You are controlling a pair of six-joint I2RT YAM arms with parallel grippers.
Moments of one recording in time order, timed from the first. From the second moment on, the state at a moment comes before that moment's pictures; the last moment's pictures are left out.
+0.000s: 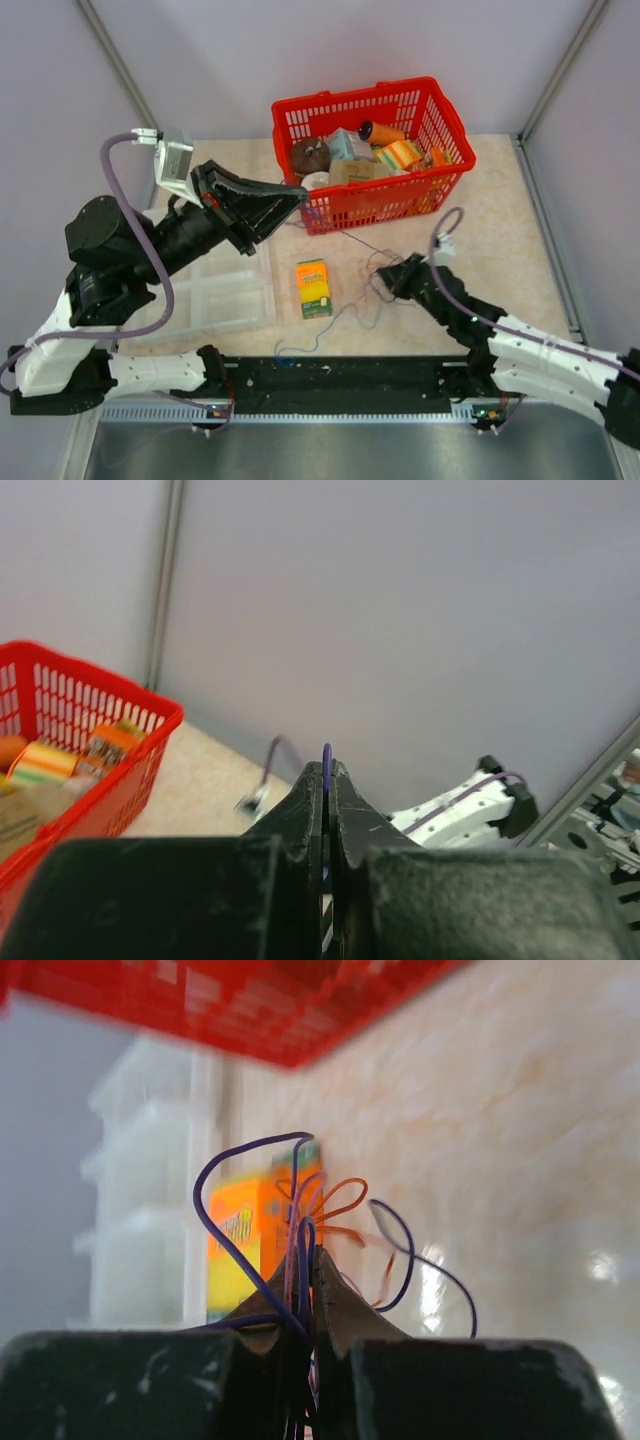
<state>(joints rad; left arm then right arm) -1.13 1.02 1.73 -0.36 -0.04 -0.36 0.99 0.90 0.39 0.11 0.37 0.96</state>
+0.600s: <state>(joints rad) -1.14 0.99 1.62 -0.61 -0.26 -0.26 -0.21 0.87 0.44 -0.10 -0.35 0.74</state>
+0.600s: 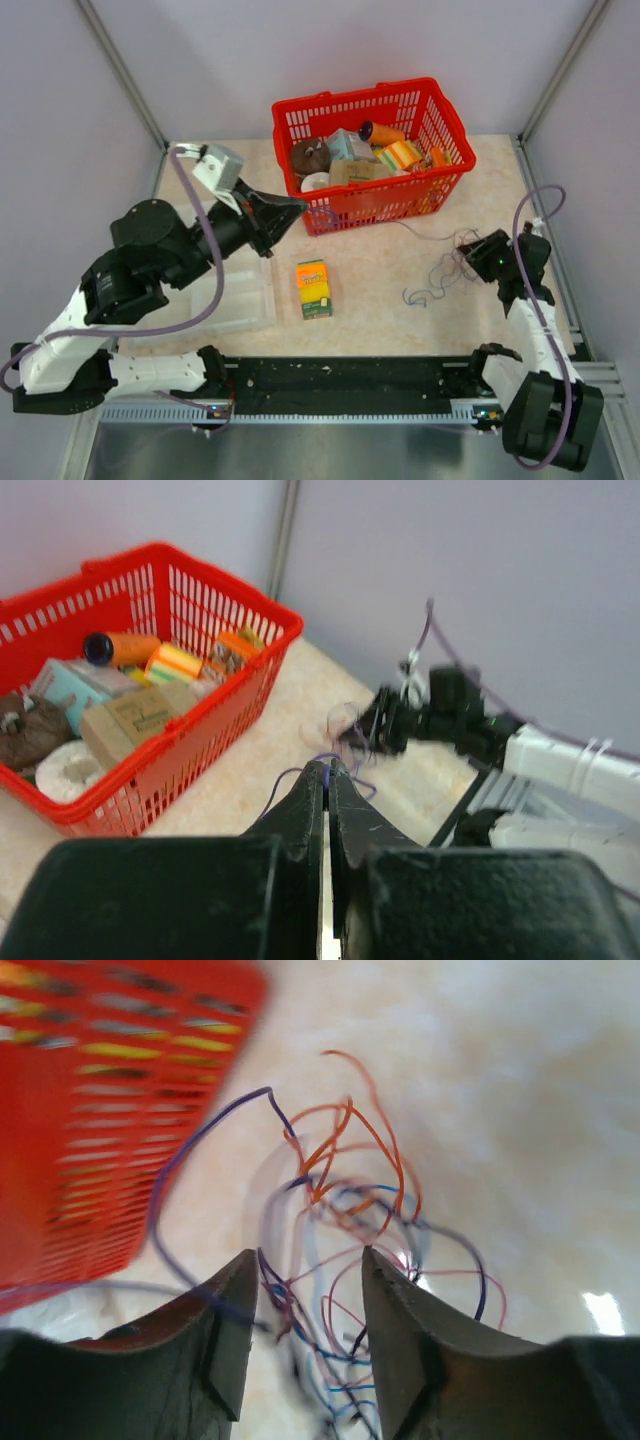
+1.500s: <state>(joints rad) -1.04 1.06 1.63 -0.61 -0.41 -0.23 -0.30 0.78 0.35 -0.27 -0.51 0.54</state>
